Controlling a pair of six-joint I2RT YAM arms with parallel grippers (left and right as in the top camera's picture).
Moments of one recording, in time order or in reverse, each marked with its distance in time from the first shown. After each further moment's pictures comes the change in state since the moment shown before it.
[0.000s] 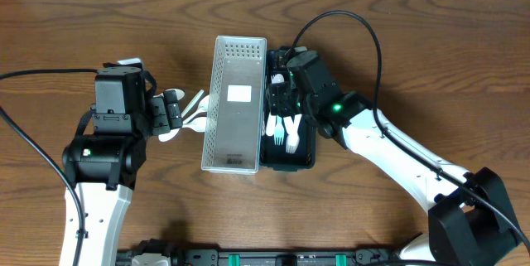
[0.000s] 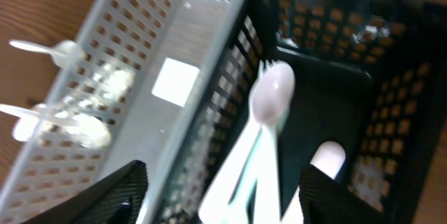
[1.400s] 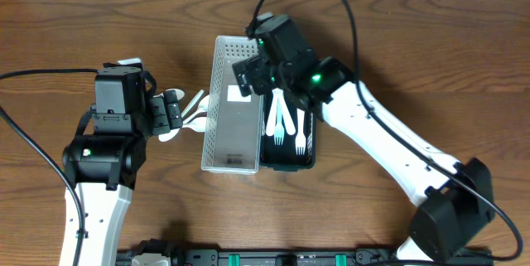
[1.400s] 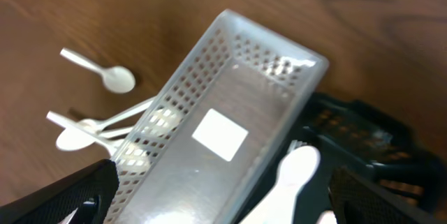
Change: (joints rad) left arm 0.000 0.000 0.000 0.000 0.000 0.000; right arm 0.070 0.137 0.431 -0.267 0.035 -0.184
